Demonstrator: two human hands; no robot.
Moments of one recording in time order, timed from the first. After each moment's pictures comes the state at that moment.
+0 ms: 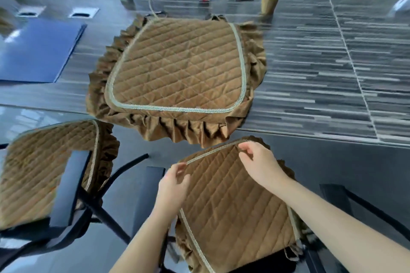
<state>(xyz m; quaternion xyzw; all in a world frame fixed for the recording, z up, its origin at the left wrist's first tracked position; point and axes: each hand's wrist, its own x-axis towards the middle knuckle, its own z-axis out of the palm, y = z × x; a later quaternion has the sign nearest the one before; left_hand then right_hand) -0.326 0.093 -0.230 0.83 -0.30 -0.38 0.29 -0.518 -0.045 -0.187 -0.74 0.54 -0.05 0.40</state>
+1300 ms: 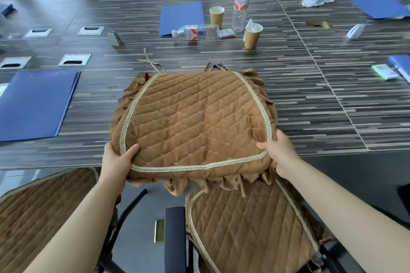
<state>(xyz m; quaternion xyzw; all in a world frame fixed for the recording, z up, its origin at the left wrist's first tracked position) -0.096 -0.001 -0.144 0.79 -0.16 -0.34 0.48 -0.452 -0.110 -0.124 -0.38 0.70 -0.27 0.54</state>
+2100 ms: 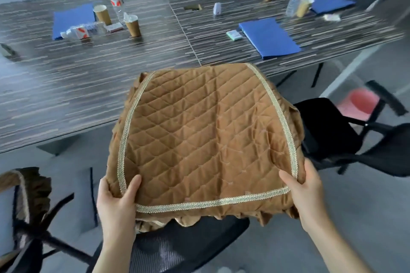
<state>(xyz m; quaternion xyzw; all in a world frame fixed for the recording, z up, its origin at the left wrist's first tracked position) -0.517 0.246 -0.043 0.72 -0.29 -0.34 0.53 -0.860 0.254 -0.026 -0.33 0.77 -0.39 0.38</state>
